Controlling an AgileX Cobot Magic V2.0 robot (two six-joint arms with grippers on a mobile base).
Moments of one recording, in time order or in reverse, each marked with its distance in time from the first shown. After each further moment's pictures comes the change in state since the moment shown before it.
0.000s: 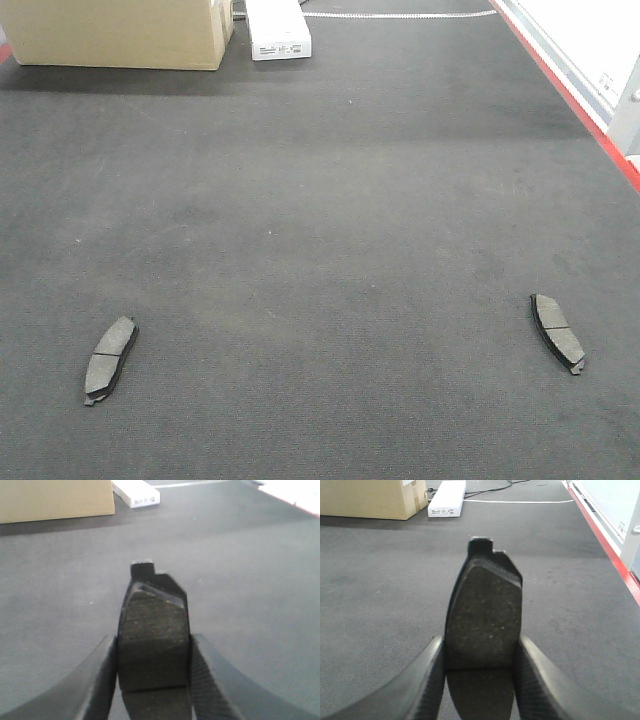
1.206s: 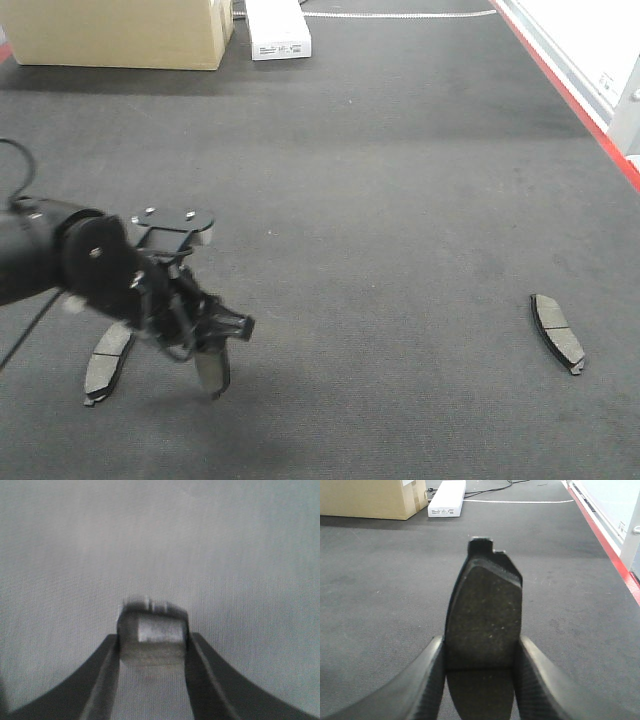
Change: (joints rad) left arm 0.000 1.485 -0.404 -0.467 -0.228 0.226; right arm 0.000 0.000 0.000 0.000 0.000 0.000
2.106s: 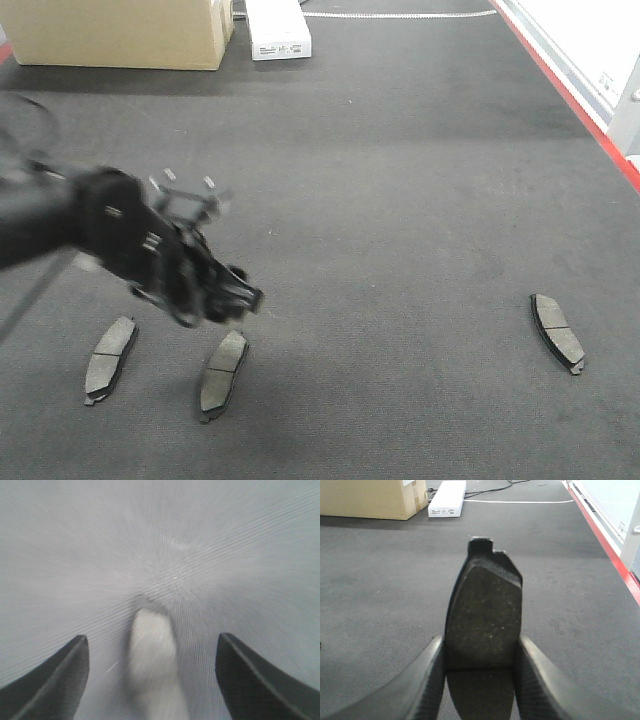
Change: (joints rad) left arm 0.000 -0.009 -0.142 0.091 0.103 0.027; right arm 0.000 0.000 0.000 0.000 0.001 0.000
